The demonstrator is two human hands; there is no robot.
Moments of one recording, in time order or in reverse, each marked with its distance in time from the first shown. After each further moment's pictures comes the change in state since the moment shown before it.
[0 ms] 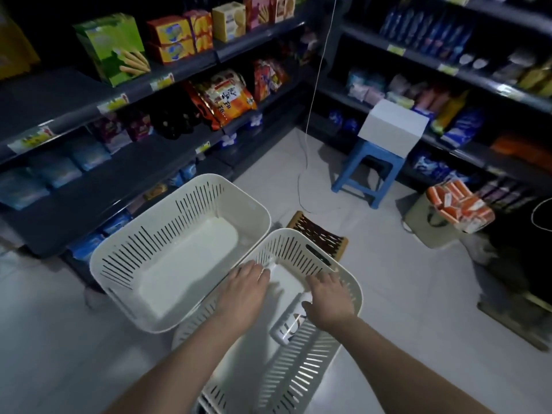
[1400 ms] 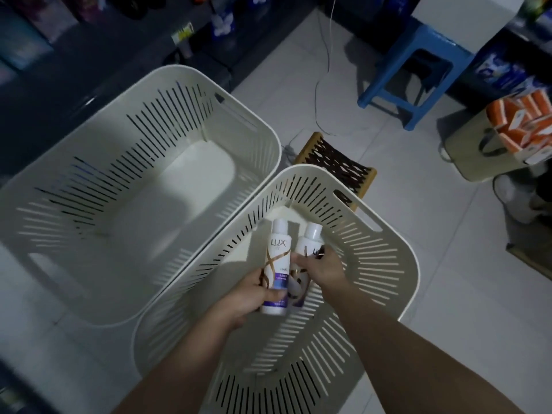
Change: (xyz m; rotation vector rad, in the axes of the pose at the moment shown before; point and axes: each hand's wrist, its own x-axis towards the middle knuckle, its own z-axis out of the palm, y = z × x) left_hand 0.004 0.002 0.155 -1.644 -0.662 -0.895; right_hand 0.109 0.002 0.134 1.307 -0.095 0.573
